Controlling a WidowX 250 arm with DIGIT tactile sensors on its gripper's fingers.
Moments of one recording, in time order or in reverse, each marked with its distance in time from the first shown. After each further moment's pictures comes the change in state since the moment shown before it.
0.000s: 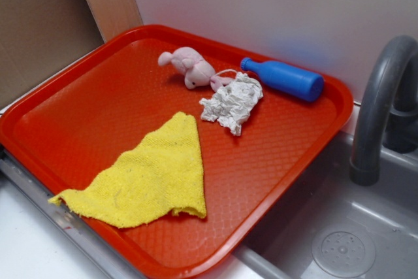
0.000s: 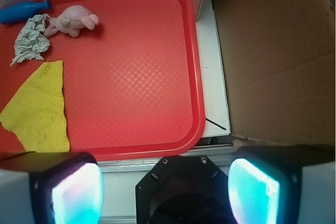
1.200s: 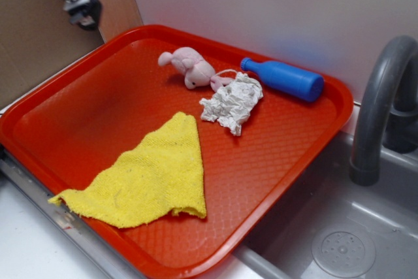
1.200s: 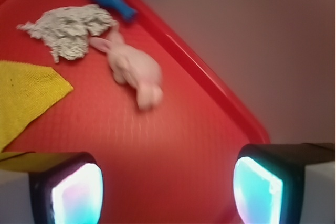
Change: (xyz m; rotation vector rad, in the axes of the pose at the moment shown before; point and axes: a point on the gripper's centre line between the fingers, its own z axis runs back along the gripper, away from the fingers) arm 0.137 -0.093 -0.121 0.042 -0.195 -1.029
